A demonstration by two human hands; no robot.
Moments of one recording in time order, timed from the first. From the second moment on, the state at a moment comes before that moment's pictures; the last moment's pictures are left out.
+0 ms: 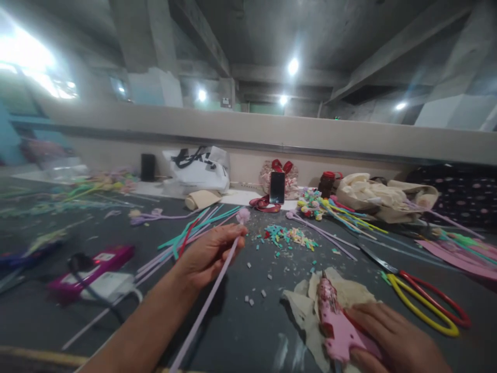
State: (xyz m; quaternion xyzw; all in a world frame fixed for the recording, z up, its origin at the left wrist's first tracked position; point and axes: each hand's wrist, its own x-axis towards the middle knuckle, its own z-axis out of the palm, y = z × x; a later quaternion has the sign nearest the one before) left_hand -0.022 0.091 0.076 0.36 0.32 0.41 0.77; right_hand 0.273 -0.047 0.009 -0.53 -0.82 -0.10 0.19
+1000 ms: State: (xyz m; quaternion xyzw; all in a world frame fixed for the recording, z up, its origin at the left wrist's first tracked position) left_hand -0.021 0.101 0.034 0.44 0.30 0.45 0.71; right_hand 0.112 0.096 0.017 -0.52 -0.85 -0.06 -0.02
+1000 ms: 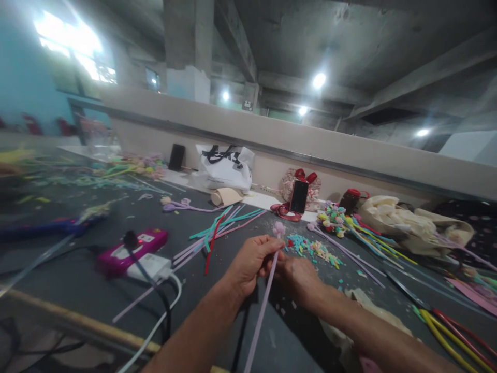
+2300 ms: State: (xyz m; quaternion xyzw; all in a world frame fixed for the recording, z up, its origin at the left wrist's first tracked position) left_hand -0.013 0.095 0.031 0.45 0.33 0.41 0.72; right_hand 0.185 0.055 0.048 -0.56 -0.73 0.27 0.28
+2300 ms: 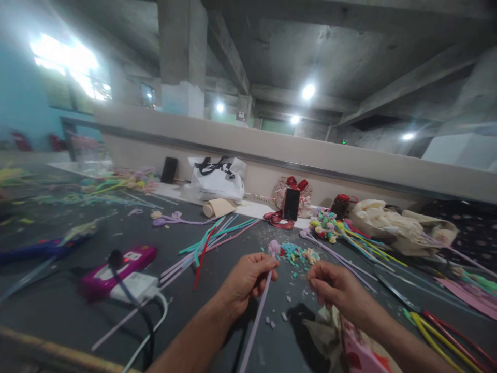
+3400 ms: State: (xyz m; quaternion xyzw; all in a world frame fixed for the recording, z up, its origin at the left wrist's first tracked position) left_hand 0.092 0.060 0.017 0.50 0.30 0.26 0.77; right_hand 0.227 0.006 0.024 -0.57 -0.63 0.24 0.47
